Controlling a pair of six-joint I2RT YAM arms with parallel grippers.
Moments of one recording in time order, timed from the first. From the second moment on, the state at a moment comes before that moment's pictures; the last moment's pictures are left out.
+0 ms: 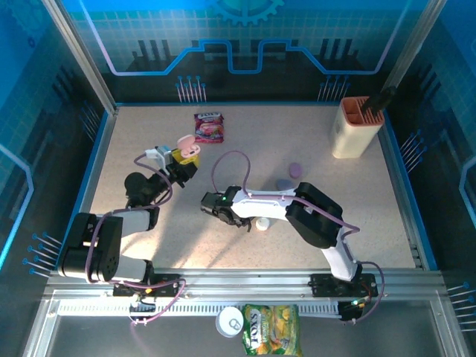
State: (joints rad) left arm -0.04 1.39 0.35 1.28 0.68 -0.35; right arm 1.08 2.08 1.44 -1.03 0.60 0.52
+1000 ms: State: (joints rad) left arm -0.04 1.39 0.35 1.28 0.71 -0.38; right arm 1.08 2.08 1.41 -1.01 0.62 0.52
